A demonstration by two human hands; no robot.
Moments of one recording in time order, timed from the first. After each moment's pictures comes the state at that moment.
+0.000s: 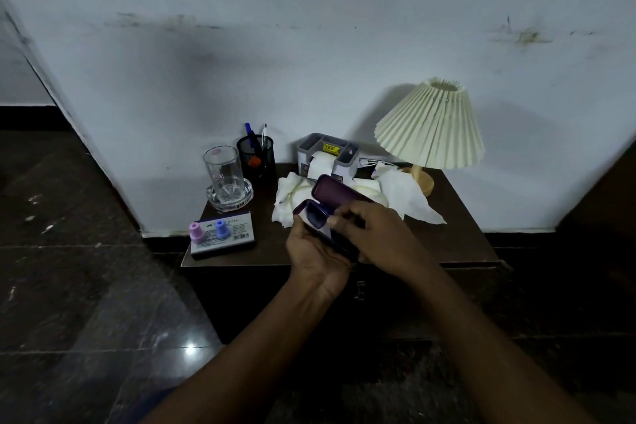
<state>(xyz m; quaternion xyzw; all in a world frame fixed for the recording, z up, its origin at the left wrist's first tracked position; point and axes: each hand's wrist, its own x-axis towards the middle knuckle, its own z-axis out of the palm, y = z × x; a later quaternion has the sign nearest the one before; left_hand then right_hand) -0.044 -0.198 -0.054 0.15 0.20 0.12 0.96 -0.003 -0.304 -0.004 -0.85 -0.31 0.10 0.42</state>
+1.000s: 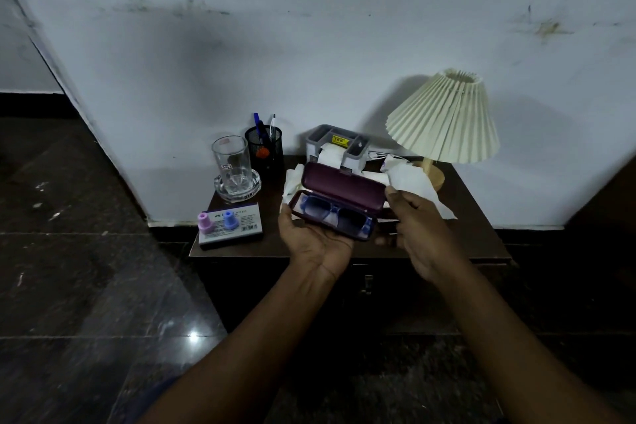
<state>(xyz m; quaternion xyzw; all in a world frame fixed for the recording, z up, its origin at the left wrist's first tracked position) -0.040 -0.177 -0.053 0.05 0.18 0.17 0.97 0.013 -0.317 -0.020 -0.71 -0.09 0.18 0.67</state>
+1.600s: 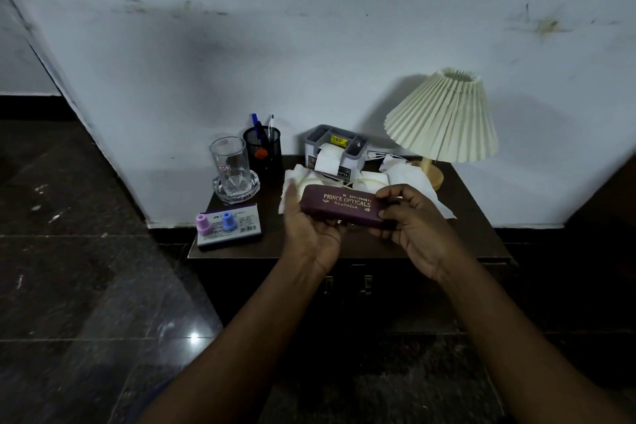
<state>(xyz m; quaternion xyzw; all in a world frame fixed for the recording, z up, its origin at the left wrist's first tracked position) -0.038 -0.169 -0.039 0.20 0.25 0.18 0.93 0.021 -0.319 -0.022 -0.62 -0.09 0.24 0.74</state>
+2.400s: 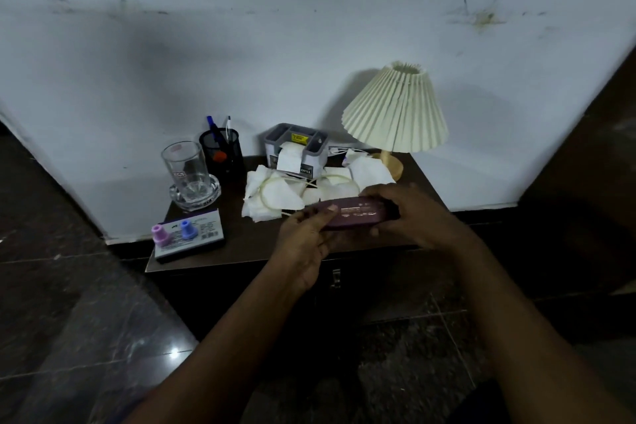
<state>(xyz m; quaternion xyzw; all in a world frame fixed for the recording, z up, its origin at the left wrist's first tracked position) -0.038 -0.206 -0.053 0.41 0.25 0.07 0.87 0.074 -0.395 -0.021 -0.88 -0.38 0.07 0.26</state>
